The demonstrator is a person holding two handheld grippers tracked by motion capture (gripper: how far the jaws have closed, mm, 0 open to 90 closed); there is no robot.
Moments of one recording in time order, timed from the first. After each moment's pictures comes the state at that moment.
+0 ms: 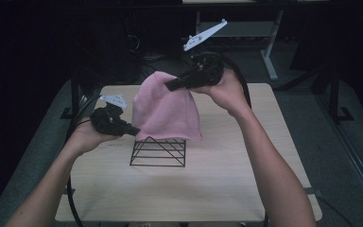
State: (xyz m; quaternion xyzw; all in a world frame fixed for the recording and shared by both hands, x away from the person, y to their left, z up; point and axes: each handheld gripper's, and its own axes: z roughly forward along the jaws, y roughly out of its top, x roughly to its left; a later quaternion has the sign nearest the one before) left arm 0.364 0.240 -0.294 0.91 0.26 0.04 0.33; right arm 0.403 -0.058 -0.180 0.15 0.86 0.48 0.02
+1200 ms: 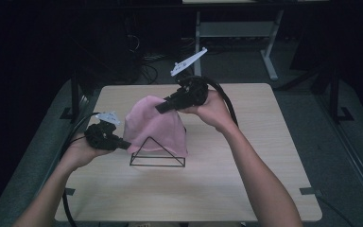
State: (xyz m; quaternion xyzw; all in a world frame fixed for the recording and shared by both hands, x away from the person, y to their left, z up) left arm 0.351 0.266 -0.345 0.91 0.28 0.04 0.29; right arm 0.406 -0.030 -0.242 0.14 0.87 0.47 -0.05
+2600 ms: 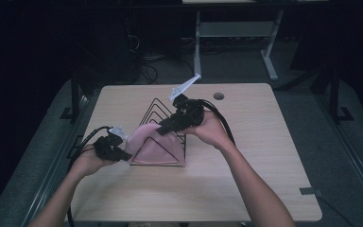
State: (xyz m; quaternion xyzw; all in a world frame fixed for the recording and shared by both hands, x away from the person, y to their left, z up) left arm 0.359 0.267 -0.408 0.93 0.30 0.03 0.22; right arm 0.395 -0.021 -0.301 0.13 0.89 0.44 -0.07
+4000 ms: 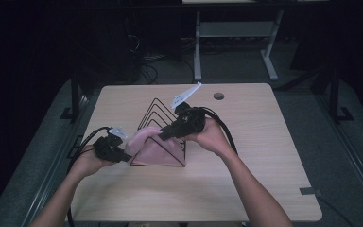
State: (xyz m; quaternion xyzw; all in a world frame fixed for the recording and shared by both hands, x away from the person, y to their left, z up) left arm 0.357 0.269 -0.407 0.93 0.30 0.04 0.23; right arm 0.385 -0.025 -0.319 0.13 0.88 0.44 -0.07
